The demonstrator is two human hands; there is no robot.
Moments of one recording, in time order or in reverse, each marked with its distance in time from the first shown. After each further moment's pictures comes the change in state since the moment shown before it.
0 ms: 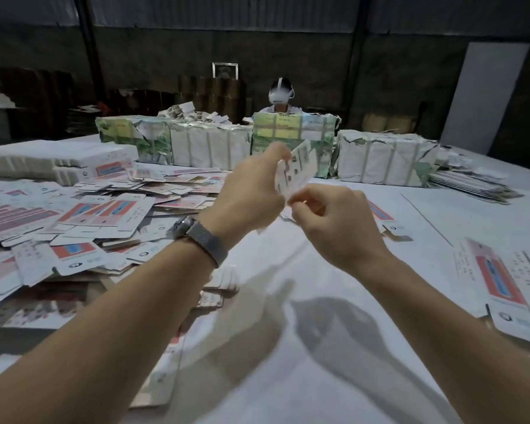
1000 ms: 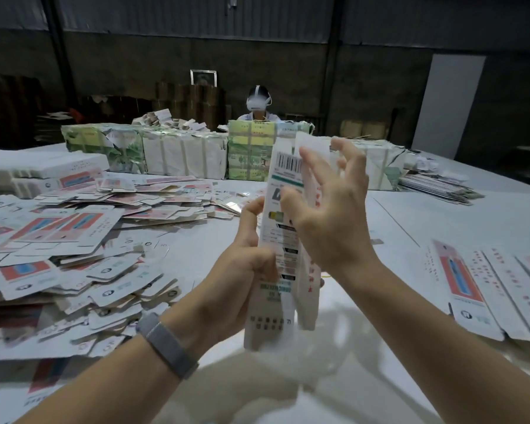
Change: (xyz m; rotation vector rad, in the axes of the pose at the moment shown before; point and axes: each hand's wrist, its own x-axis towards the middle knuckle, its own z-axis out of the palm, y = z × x) left_hand -0.076 0.021 0.031 -1.375 -0.397 -0.123; right_hand 0.001 0.005 -0.021 0.074 0.213 0.035
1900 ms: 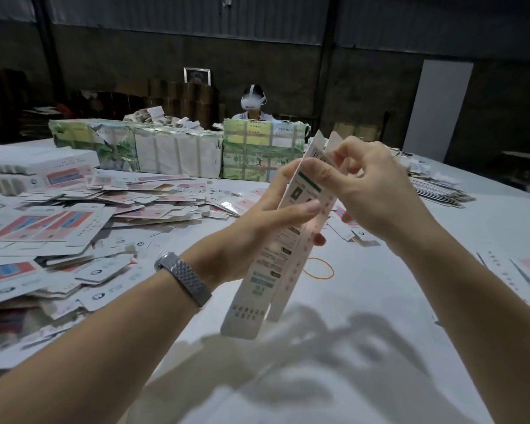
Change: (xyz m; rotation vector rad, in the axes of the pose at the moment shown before) left_hand 0.048 0.021 -0.012 0.363 -0.229 0.070; right_hand 0.037 0.009 -0.046 -0.116 -0.198 0.068
